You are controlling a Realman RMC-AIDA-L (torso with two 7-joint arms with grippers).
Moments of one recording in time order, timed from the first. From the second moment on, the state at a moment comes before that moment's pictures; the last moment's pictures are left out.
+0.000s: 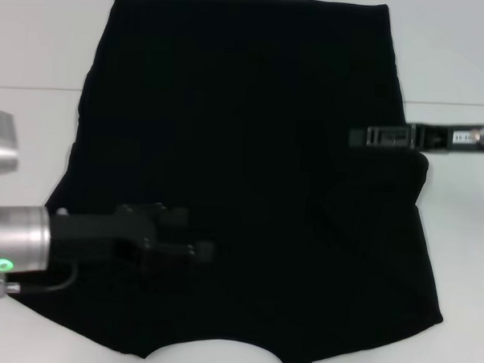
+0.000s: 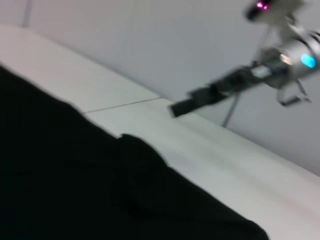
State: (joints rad) left arm -0.55 -2.10 0.59 0.63 2.12 1.56 -1.49; right arm 0.76 1.96 -0.73 -0.62 -2.10 -1.32 2.17
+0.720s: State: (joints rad) left arm -0.50 -2.04 0.35 0.94 2.51 1.48 -1.98; right arm 0.75 2.01 -0.75 -0.58 -2.07 -1.28 2.05
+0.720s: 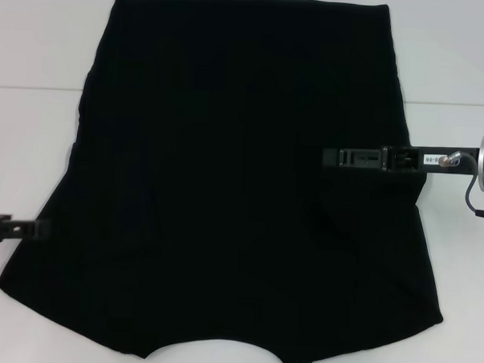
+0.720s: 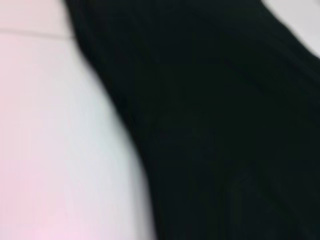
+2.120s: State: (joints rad) left arm -0.53 -2.05 0.42 0.96 2.69 1.61 -2.01; right arm 0.76 2.00 -0.76 -0.59 -2.07 -1.27 2.06
